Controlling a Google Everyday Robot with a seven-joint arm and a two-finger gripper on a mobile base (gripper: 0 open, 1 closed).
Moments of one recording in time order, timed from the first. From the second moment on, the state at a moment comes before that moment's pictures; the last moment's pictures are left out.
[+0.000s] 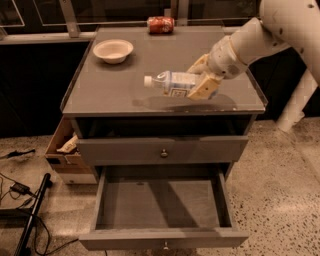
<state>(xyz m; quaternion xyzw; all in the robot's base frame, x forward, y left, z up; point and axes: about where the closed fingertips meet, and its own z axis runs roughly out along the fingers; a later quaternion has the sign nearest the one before) 0.638 -0.110 0.887 -0.67 0.65 0.14 0.33</state>
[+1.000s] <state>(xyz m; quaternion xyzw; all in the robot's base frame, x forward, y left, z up) 0.703 -0.097 0.856 -0.66 0.66 0.09 0.34</state>
